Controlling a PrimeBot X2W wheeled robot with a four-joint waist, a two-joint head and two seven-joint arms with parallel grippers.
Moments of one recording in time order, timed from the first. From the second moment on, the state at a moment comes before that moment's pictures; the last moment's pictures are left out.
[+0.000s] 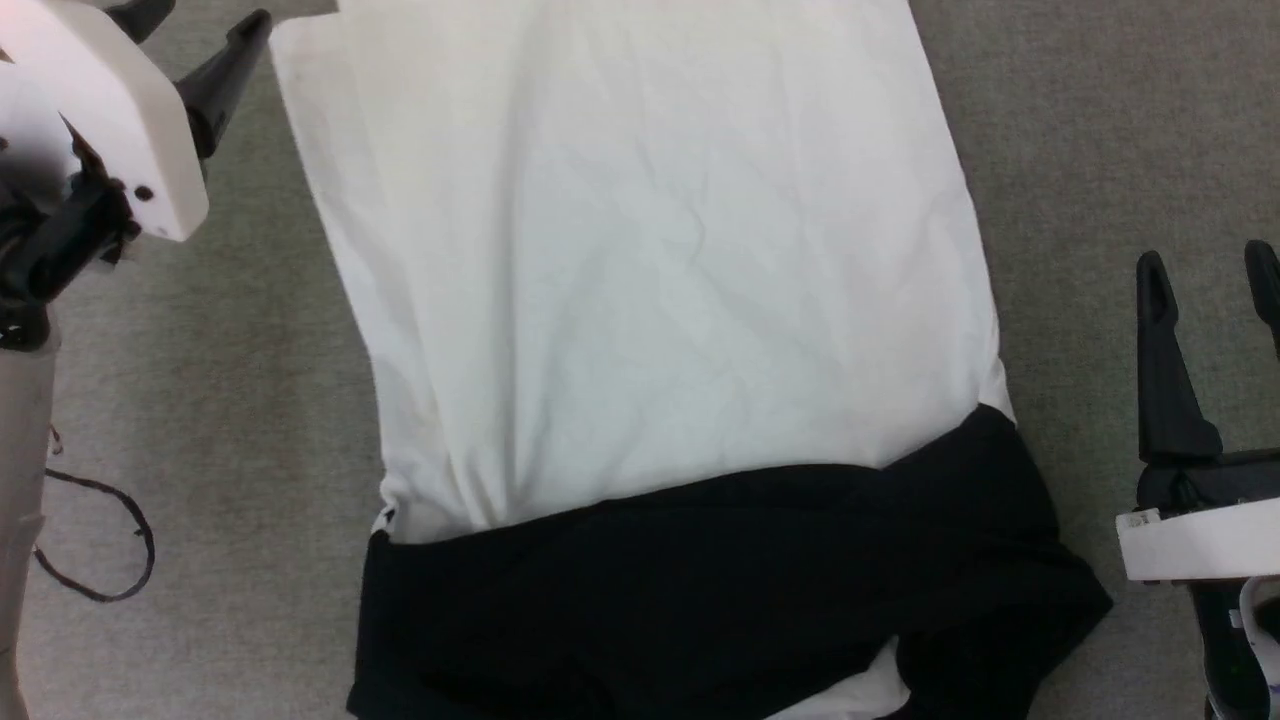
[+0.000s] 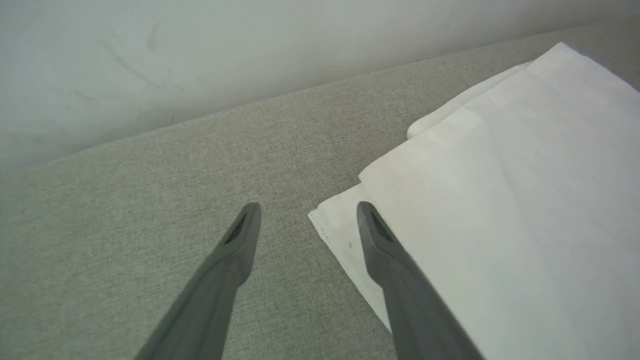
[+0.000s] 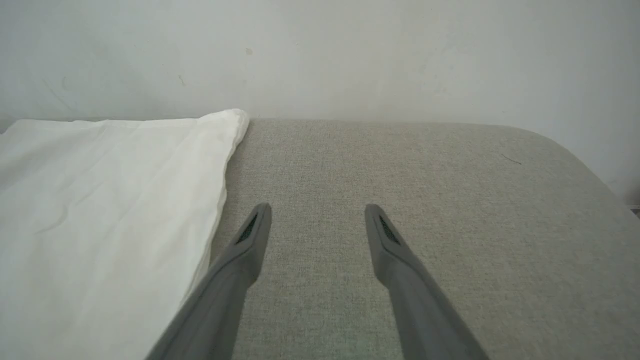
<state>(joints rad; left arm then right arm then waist) -0.84 0.58 -0.21 0.11 -0.62 -0.11 0.69 -0.06 -0.05 -0.13 -0.43 0.12 0.13 0.11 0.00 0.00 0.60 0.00</state>
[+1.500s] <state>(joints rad) -0.87 0.40 -0.27 0.15 -0.70 -0.09 0.60 -1.02 -0.16 -0.02 0.10 0.04 0.13 0.77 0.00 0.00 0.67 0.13</state>
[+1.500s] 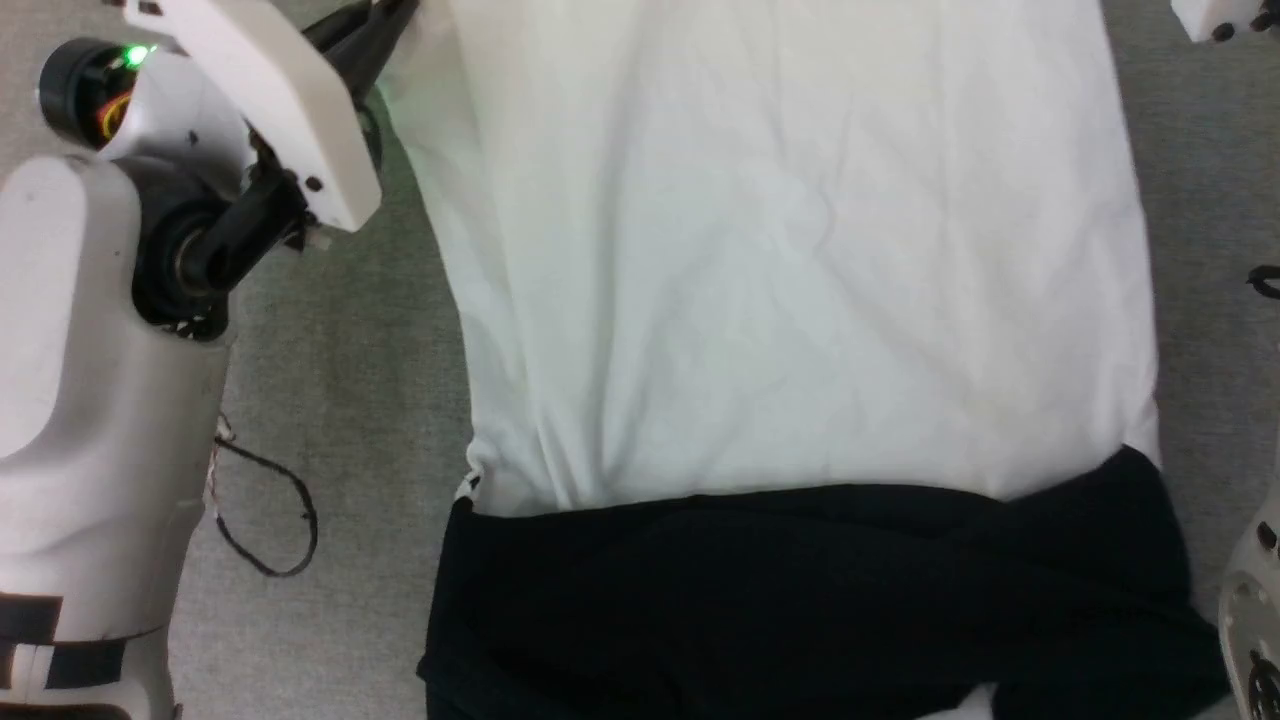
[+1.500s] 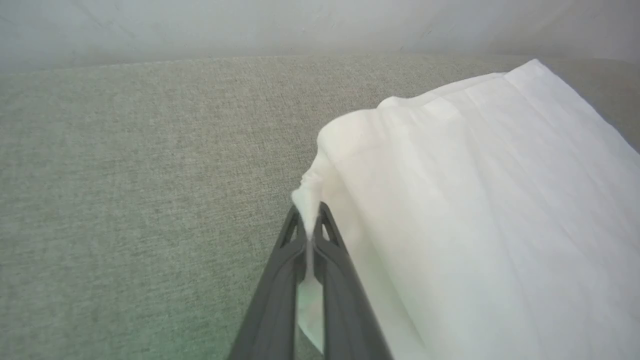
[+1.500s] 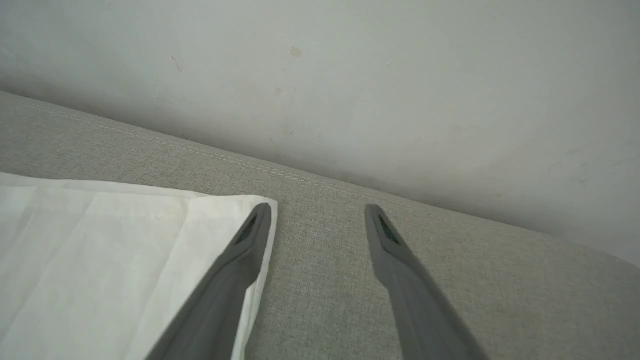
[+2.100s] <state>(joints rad) -0.92 0.37 -0.29 0.15 -0.72 -0.09 0.57 -1.07 -0.10 -0.08 0.20 -0.03 0.13 0.86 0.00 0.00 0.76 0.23</state>
